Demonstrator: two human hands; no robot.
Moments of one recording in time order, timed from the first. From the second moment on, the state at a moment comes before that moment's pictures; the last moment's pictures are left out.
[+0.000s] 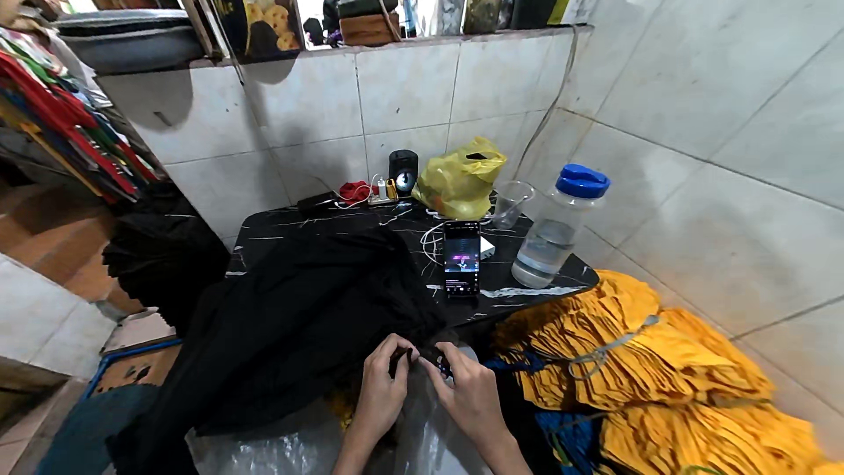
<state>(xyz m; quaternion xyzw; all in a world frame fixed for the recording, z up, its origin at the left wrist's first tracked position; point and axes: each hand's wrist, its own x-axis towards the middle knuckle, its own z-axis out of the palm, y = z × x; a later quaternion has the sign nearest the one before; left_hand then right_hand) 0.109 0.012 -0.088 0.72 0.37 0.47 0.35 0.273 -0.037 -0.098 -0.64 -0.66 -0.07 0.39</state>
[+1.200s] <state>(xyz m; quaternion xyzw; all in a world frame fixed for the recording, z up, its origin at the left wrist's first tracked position) -0.109 -0.016 -0.088 0.73 0.60 0.32 0.07 0.225 -0.009 -0.067 -0.52 -0.72 -0.01 0.46</state>
